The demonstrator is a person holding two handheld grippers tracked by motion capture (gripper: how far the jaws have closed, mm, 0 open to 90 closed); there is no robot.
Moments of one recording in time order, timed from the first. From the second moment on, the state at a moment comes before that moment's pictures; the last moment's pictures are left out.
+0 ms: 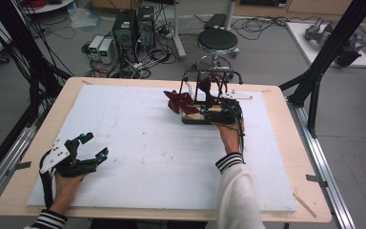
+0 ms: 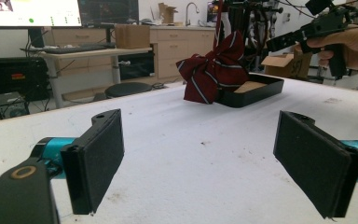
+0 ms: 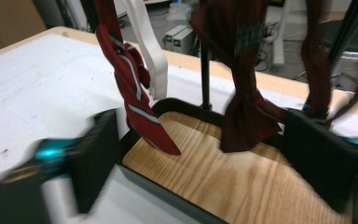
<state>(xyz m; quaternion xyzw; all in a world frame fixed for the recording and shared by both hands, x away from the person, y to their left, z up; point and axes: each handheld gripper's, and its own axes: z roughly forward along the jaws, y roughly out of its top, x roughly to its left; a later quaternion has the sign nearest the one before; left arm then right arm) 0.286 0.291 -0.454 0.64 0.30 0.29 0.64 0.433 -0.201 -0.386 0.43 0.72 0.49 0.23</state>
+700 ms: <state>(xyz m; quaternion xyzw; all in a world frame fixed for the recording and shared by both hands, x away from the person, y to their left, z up) 0.285 0.291 -0.454 0.64 0.30 0.29 0.64 0.312 -0.247 -0.384 0.37 0.67 0.57 0.29</state>
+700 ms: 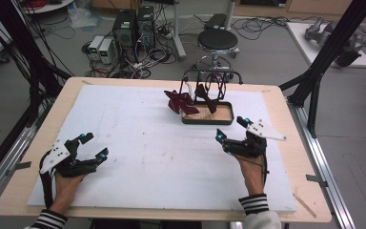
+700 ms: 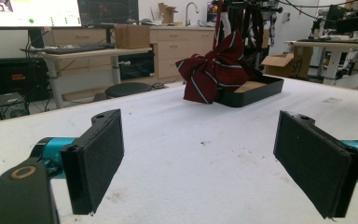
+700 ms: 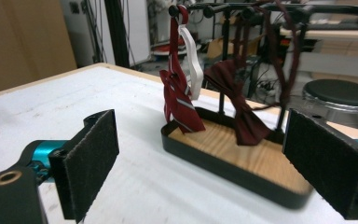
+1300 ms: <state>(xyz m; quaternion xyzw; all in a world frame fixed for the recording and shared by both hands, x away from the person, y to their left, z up) 0.279 0.290 -0.454 0.64 0.30 0.31 0.64 0.258 -0.259 -0.448 0.37 0.63 0.59 0.34</state>
